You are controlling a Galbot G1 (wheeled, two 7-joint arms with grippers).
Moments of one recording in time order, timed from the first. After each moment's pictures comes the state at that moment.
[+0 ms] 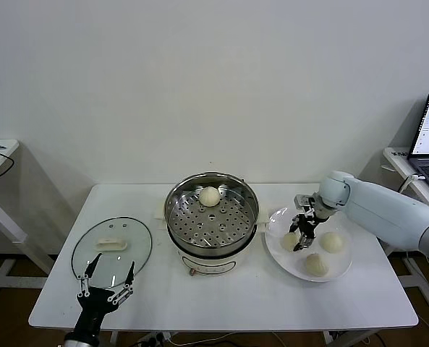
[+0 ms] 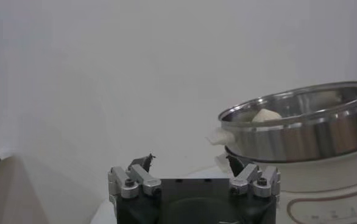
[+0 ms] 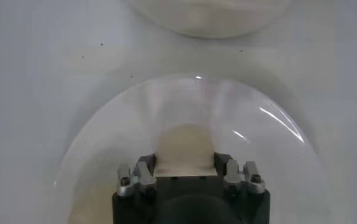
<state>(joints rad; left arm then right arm) 1.80 -1.31 -0.64 -2.11 0.00 -0.19 0.02 0.25 0.83 -1.16 1.04 0.24 -0.15 -1.12</state>
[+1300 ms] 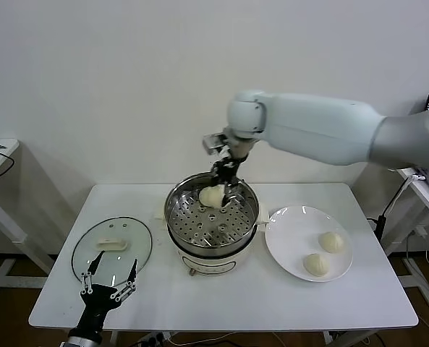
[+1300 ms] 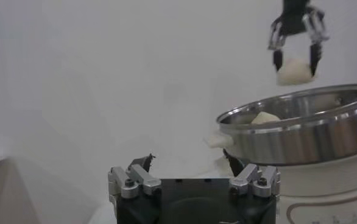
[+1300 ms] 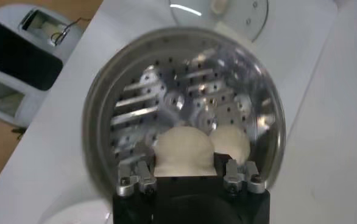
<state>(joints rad) 1.77 -1.31 -0.63 -2.08 0.00 -0.21 0.02 0.71 1.34 -1.46 1.14 0.58 -0.27 -1.09</state>
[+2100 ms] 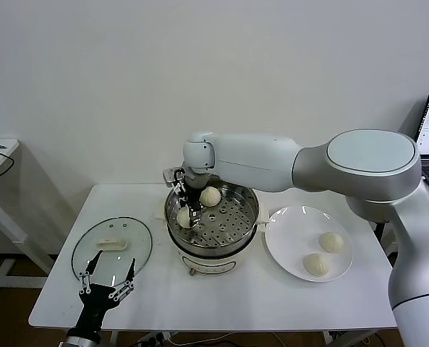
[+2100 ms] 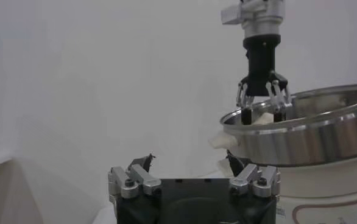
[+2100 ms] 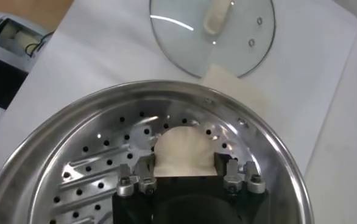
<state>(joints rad) 1.77 -1.31 -0.63 -2.07 0.00 -0.22 0.01 0.56 1.51 -1.48 1.00 0.60 -0.30 -0.98</state>
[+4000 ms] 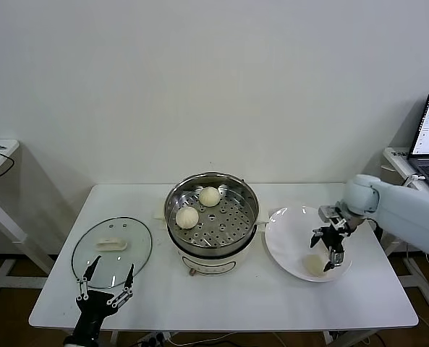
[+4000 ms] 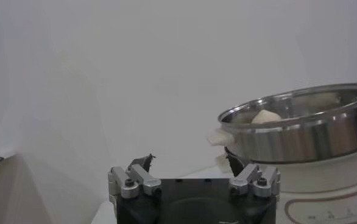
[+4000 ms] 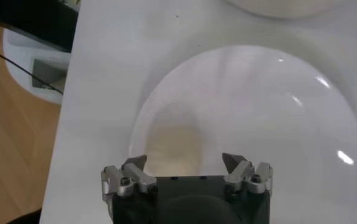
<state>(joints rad) 1.83 -1.32 -0.64 -2.12 0.01 -0.19 0.01 0.25 0.68 -1.26 1.18 0.22 -0.08 -1.15</state>
